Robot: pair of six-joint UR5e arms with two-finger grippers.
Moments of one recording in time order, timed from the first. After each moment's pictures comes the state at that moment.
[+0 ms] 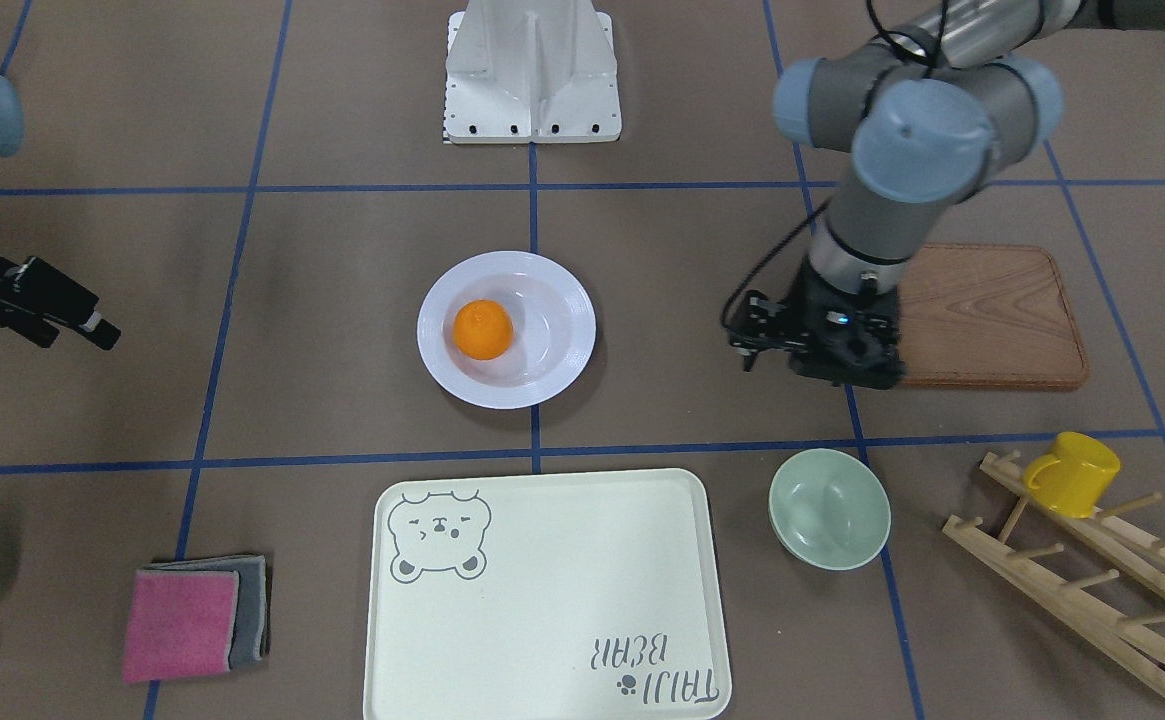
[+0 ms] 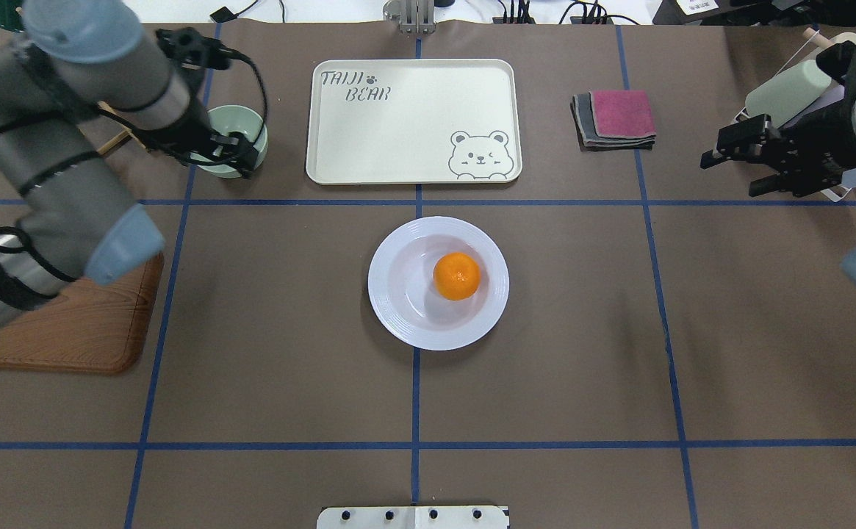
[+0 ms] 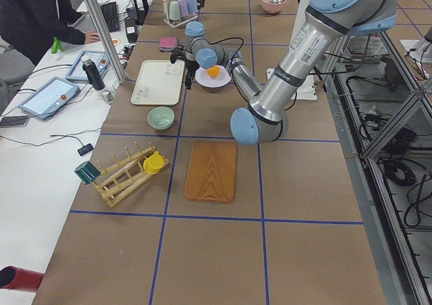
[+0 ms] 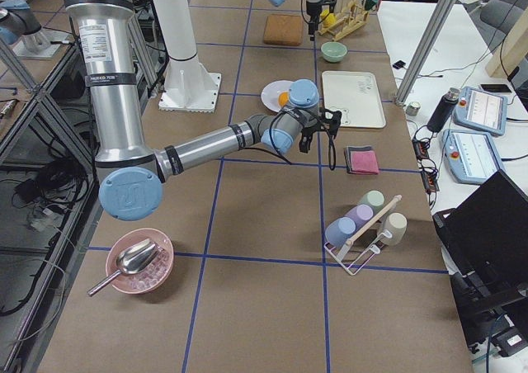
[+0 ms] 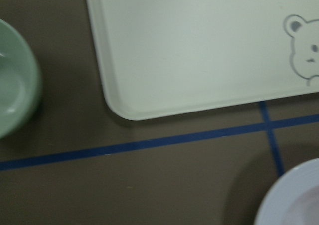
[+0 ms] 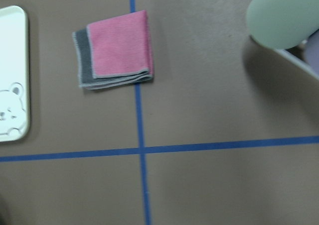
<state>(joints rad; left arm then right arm) -0.94 -2.06 -1.69 -1.60 -2.08 -0.60 1.05 -1.46 1.79 -0.88 2.29 1.38</state>
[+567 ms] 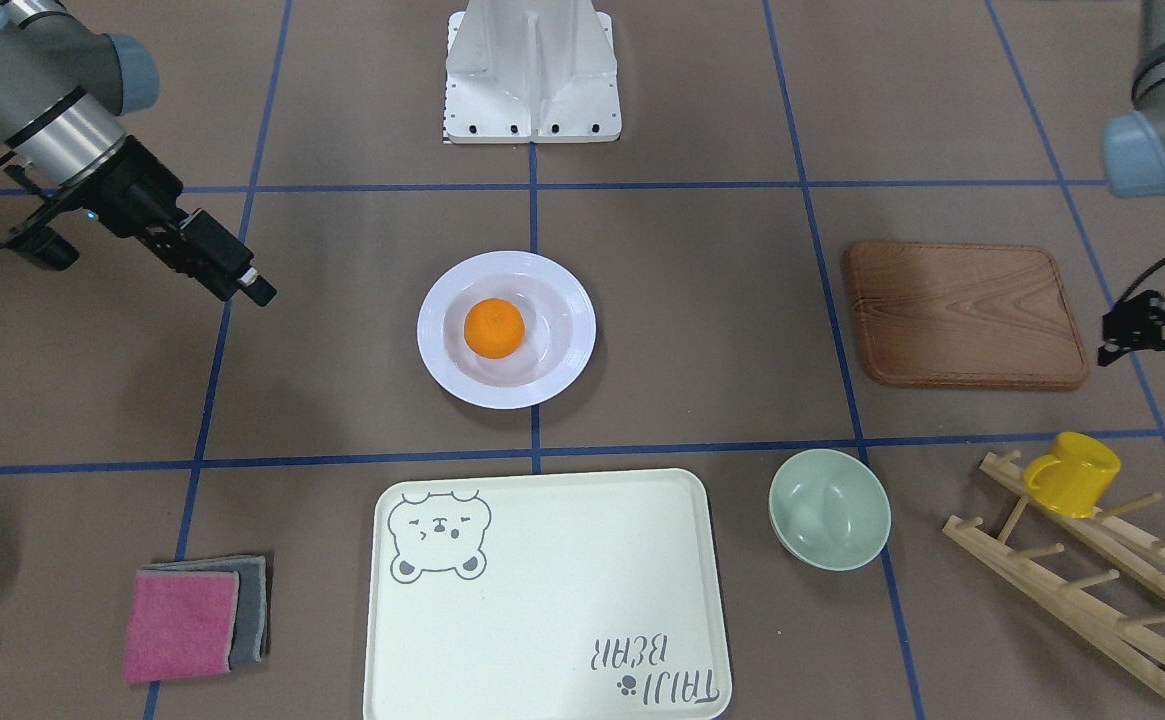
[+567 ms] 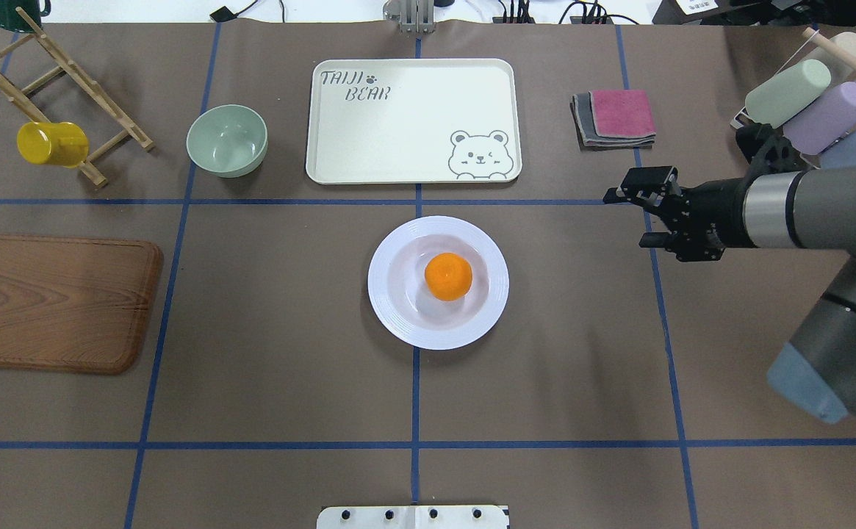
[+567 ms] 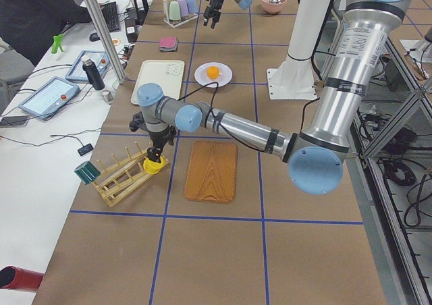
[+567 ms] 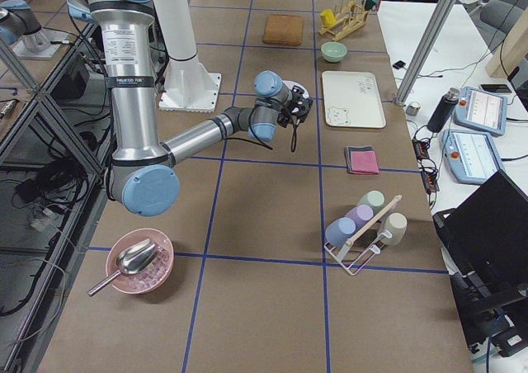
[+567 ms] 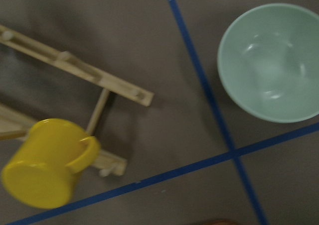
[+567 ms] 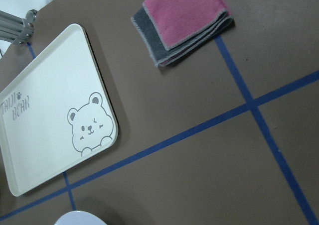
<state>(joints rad) -1.37 -1.79 -1.55 -1.60 -2.34 0.08 0.69 -1.50 1.91 -0.65 1.85 1.89</state>
